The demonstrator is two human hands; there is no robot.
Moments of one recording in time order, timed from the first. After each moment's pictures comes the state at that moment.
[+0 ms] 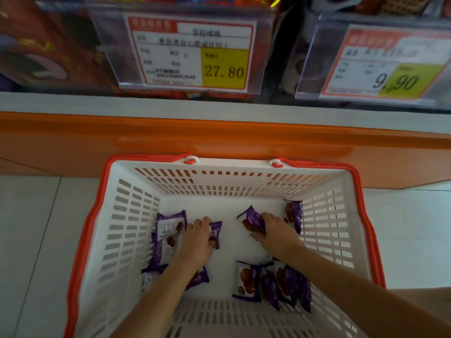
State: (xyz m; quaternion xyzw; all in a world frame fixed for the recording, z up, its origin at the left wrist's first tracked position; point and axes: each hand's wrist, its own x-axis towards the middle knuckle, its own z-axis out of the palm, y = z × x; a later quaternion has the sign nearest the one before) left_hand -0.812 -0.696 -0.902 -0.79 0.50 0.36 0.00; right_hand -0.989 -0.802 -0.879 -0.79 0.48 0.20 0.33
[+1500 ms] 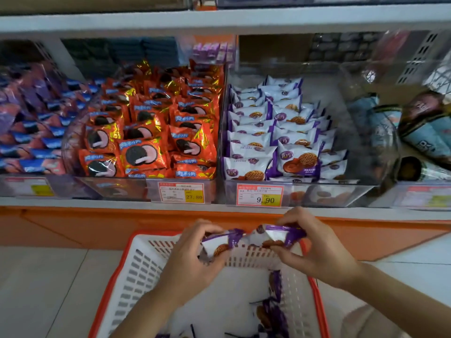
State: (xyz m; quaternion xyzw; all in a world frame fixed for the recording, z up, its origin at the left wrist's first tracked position) left_hand -0.831 -0.748 -0.646 -0.67 0.59 0.17 -0.42; right_hand -1.044 -0.871 -0.618 -0.86 0.25 -0.27 0.36
